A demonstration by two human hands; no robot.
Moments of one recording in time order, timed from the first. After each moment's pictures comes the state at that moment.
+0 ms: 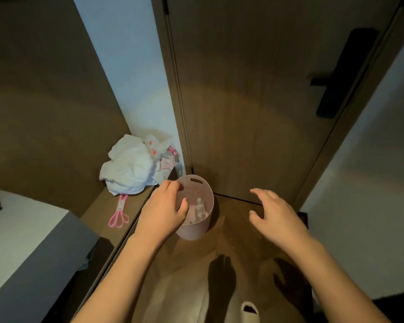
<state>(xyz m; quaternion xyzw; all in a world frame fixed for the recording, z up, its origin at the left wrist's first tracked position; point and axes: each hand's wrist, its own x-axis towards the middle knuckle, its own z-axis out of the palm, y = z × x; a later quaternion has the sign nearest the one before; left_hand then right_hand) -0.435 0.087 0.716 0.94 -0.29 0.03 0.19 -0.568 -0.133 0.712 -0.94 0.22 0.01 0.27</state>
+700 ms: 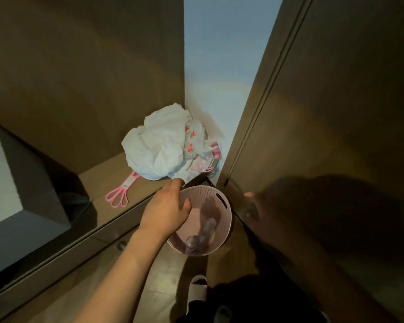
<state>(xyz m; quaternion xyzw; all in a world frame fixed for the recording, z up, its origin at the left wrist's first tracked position) -0.122 -0.009 0.626 0.96 0.03 -0.05 0.28 -0.112 -0.257 0.652 -0.97 -0.09 0.18 0.16</state>
